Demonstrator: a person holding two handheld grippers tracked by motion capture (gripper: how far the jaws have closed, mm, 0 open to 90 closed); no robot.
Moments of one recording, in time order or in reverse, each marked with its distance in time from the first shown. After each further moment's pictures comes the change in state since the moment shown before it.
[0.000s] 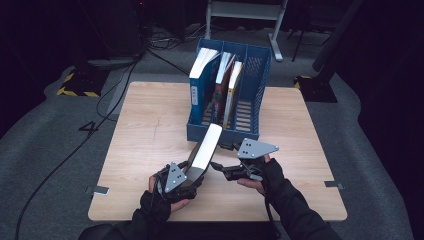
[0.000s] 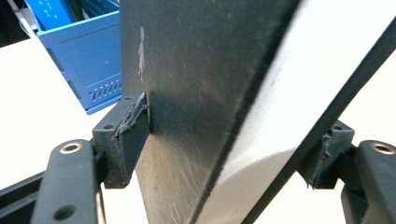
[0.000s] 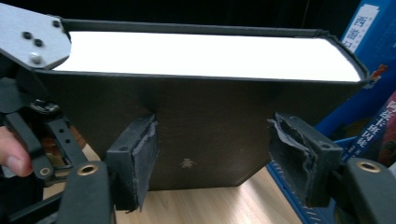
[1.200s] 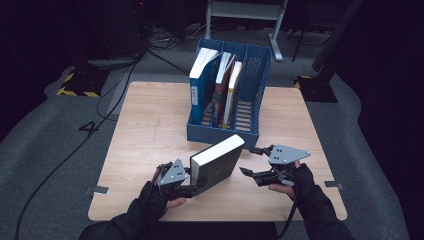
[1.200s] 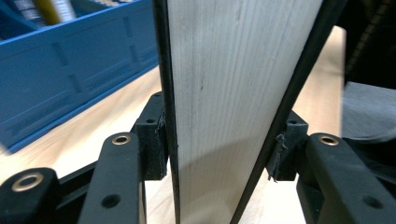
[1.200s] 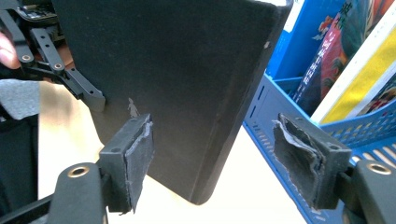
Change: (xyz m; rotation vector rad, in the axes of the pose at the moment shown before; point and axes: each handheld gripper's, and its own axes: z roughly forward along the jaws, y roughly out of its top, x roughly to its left) left arm 0.011 0.016 0.005 -0.005 -0.357 0.066; right arm -0.027 -0.039 -0.065 0.073 -0.026 -0.011
